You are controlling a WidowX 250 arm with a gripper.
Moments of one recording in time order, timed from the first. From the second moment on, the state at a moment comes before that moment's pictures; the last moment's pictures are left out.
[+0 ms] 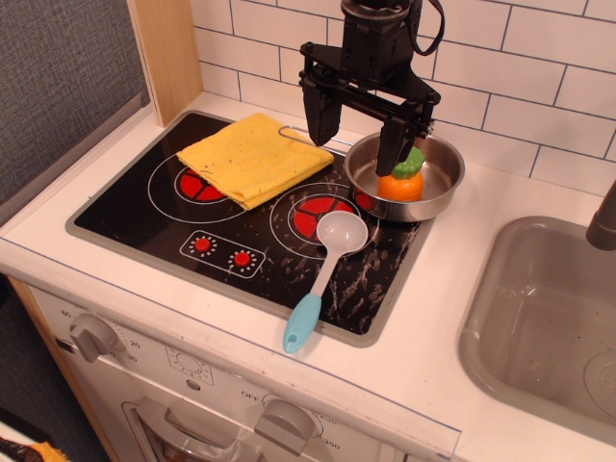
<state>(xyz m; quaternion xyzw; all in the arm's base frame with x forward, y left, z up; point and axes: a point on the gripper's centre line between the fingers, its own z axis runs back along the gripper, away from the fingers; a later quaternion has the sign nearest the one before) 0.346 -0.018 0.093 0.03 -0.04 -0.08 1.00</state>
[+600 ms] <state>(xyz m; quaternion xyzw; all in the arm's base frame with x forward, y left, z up) 0.349 0.014 0.073 0.02 -0.02 -0.04 1.00</state>
